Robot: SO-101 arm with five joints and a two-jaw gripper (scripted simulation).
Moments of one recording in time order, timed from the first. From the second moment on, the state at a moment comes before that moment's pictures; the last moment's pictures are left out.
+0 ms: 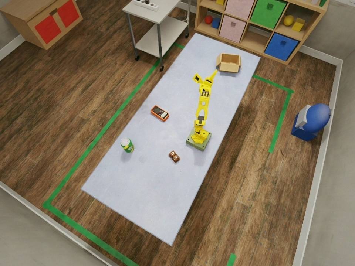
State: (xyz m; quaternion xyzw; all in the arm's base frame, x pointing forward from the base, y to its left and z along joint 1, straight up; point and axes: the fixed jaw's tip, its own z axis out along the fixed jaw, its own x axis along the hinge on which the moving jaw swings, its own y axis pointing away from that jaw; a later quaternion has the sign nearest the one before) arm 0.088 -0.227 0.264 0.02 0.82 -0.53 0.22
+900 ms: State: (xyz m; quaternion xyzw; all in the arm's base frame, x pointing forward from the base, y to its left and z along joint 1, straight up) arm 0.223 -0.078 0.174 -0.61 0.66 -0.38 0.21
